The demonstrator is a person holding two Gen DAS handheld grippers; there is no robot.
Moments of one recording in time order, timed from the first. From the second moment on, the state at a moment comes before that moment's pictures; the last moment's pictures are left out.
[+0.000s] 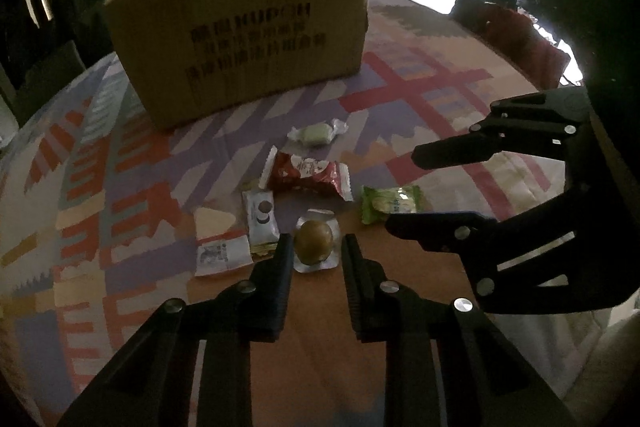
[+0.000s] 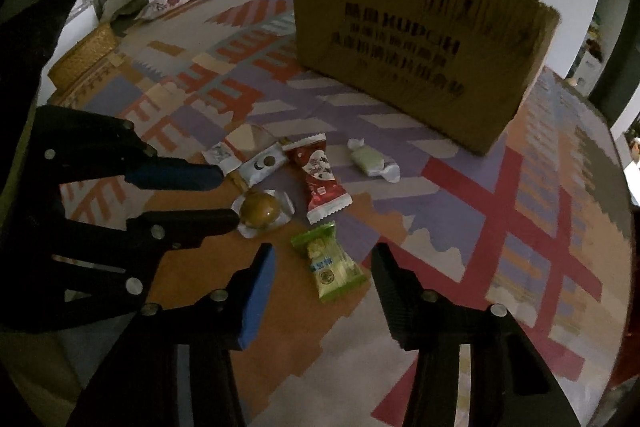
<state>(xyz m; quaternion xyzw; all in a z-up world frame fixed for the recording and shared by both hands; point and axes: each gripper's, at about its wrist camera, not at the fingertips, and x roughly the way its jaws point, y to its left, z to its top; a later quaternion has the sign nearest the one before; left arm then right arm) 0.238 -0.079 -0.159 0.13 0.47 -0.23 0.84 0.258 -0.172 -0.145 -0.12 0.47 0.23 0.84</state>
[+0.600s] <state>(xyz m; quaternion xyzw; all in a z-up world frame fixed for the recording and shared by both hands) 0.257 -0.085 -0.179 0.13 0.49 -0.23 0.83 0.274 -0.171 -0.166 -0.10 0.50 0.25 0.82</state>
